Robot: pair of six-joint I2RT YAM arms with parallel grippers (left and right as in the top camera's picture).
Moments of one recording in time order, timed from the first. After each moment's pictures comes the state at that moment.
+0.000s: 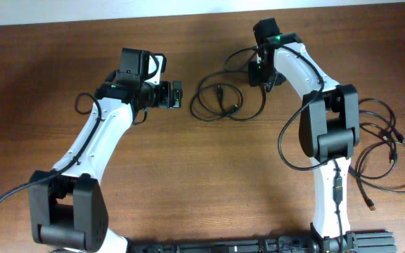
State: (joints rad) left arm -0.22 1.73 1.28 -0.57 0.17 -0.11; right arm 0.19 2.37 1.92 -0.91 0.03 0.19
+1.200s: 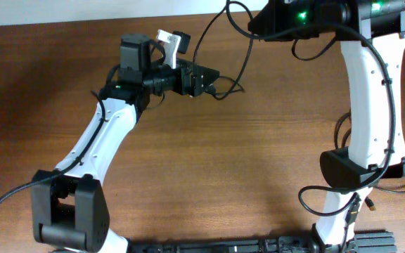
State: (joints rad) left arm -0.24 1.73 1.28 -0.16 0.81 -0.20; right arm 0.19 2.05 2.69 -1.54 -0.56 0.18
